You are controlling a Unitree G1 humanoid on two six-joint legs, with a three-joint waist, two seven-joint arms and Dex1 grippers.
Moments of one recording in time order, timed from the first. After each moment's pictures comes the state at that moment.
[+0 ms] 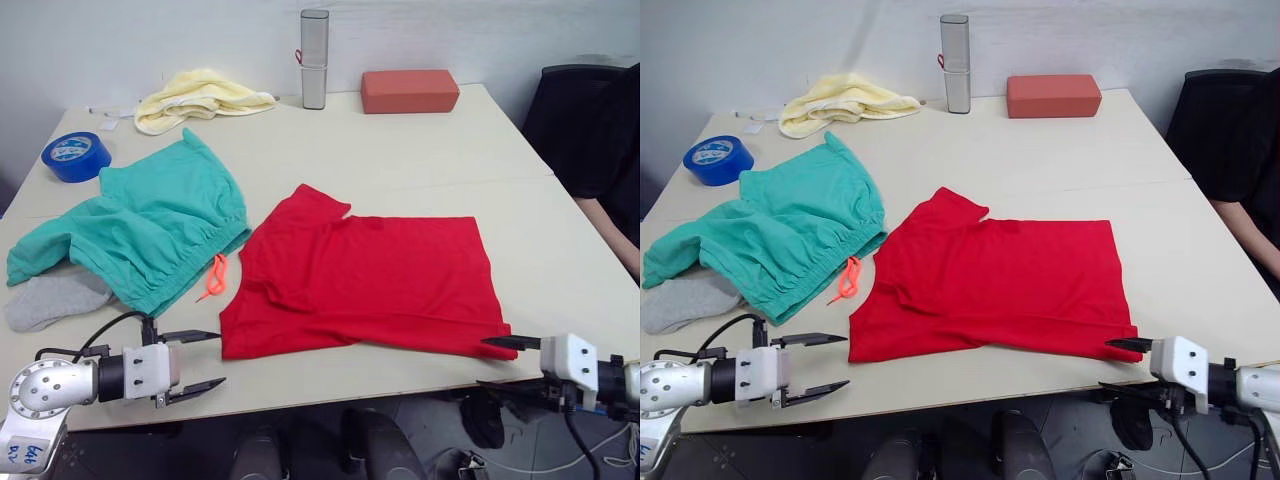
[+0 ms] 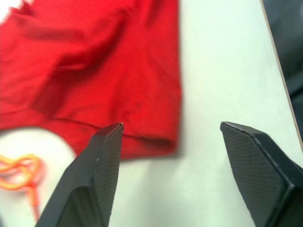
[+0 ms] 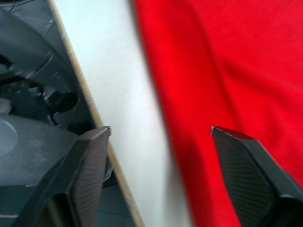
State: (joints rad) left arm 0.25 0.80 0.20 -0.17 -0.17 -0.32 -1.08; right arm 0.25 -0.87 -0.28 0.00 0.29 -0.25 1.25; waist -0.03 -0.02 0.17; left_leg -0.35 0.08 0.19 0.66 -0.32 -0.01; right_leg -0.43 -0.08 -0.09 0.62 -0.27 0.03
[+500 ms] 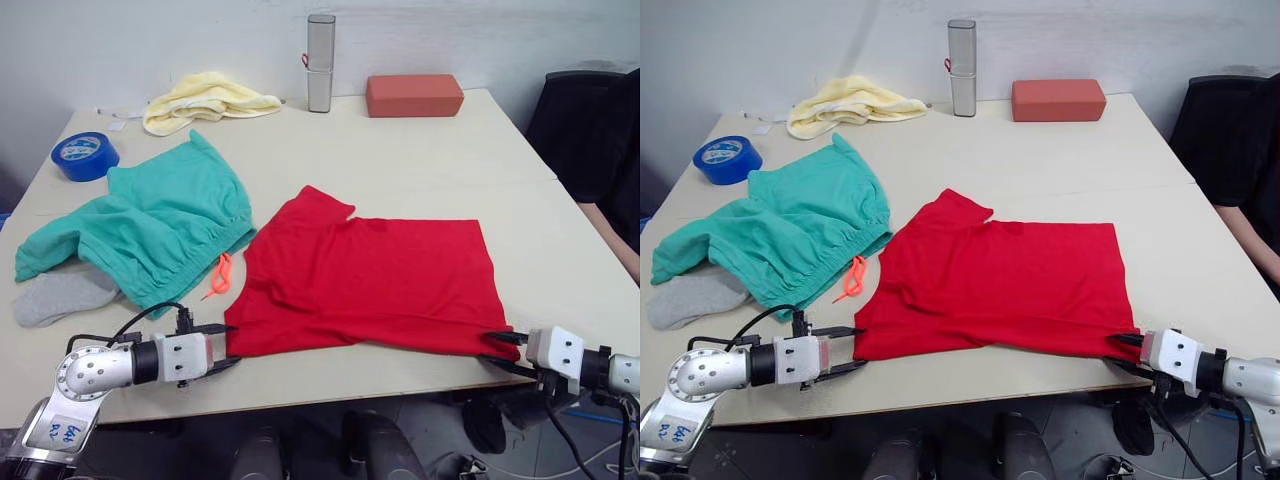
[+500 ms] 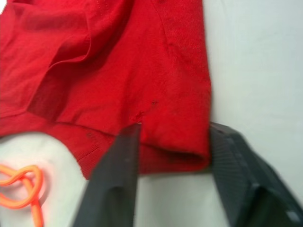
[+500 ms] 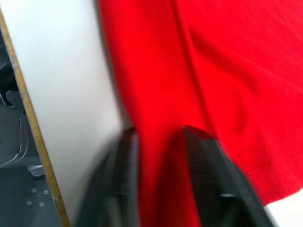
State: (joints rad) left arm 0.13 0.79 0.08 -0.14 -0.04 -0.26 -0.95; right arm 0.15 -0.87 -0.21 0.22 0.20 -0.48 1.18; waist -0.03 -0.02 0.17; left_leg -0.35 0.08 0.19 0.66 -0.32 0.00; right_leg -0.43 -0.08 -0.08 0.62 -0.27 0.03
